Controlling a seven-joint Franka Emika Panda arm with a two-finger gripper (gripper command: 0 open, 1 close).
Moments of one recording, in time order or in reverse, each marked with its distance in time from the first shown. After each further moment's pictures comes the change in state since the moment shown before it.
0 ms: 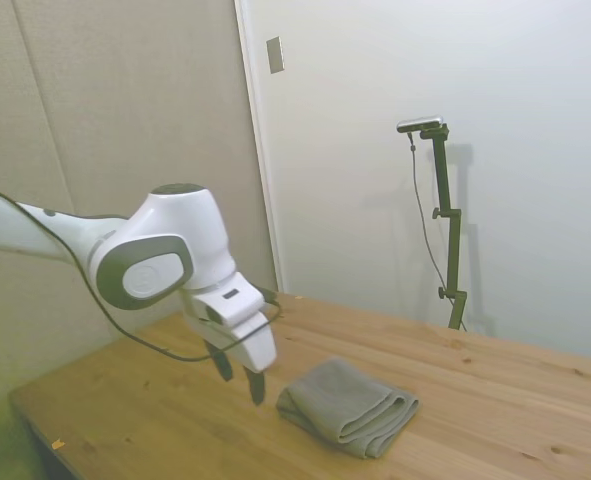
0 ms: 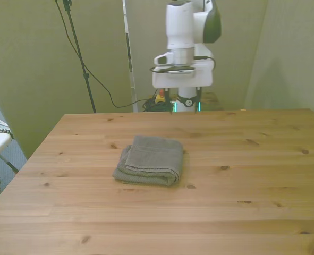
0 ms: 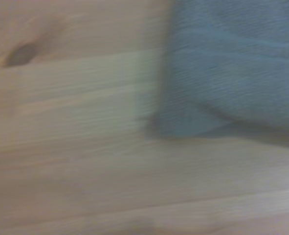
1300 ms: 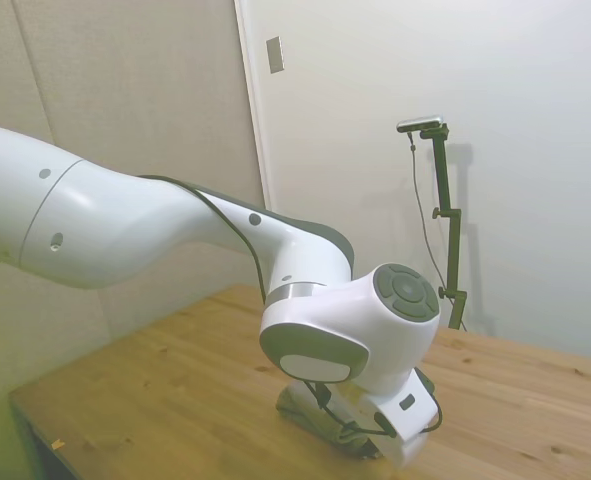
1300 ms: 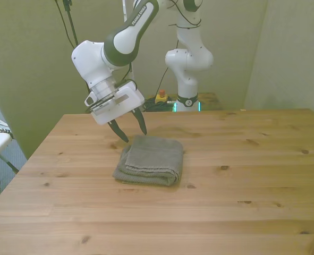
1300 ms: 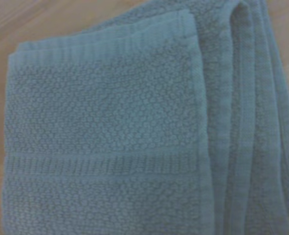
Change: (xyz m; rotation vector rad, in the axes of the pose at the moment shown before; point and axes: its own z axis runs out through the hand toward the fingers) arm 0.163 0.074 0.080 0.330 -0.324 0.086
